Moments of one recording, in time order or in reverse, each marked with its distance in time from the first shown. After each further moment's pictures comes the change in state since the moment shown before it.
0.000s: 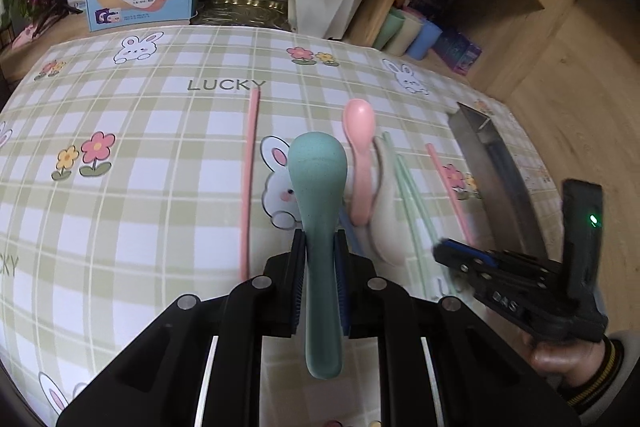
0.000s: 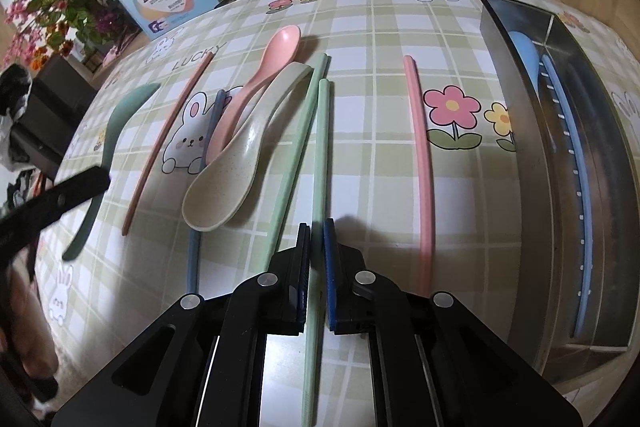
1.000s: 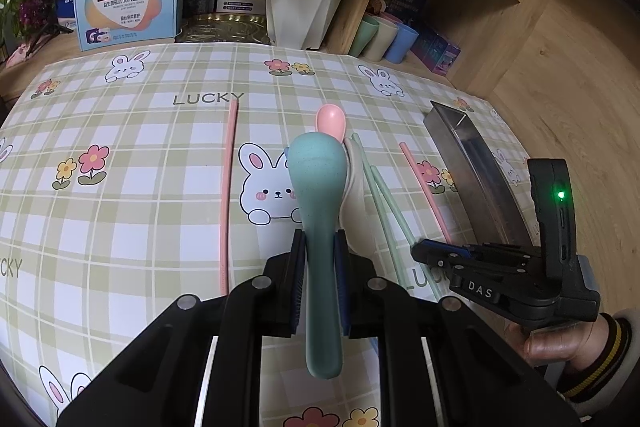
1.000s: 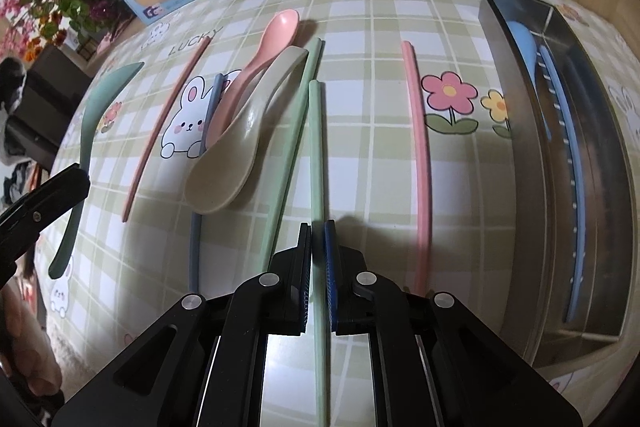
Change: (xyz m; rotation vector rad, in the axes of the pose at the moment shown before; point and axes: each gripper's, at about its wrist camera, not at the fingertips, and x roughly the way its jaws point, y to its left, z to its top) left arm -0.018 -0.018 -0.009 0.051 -0.036 -0.018; right arm 0.001 0.009 0.003 -0.028 0.067 -0.035
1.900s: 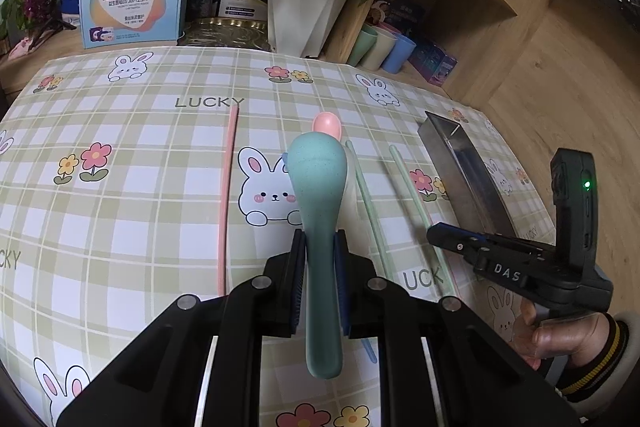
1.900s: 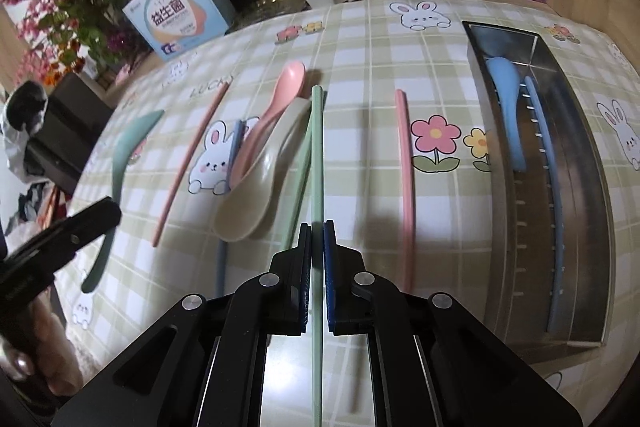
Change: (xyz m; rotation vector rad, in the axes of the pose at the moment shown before) left arm -0.010 -0.003 -0.001 -0.022 -0.029 -0.021; right arm -0.039 -0.012 -0.003 0.036 -0.129 0.072
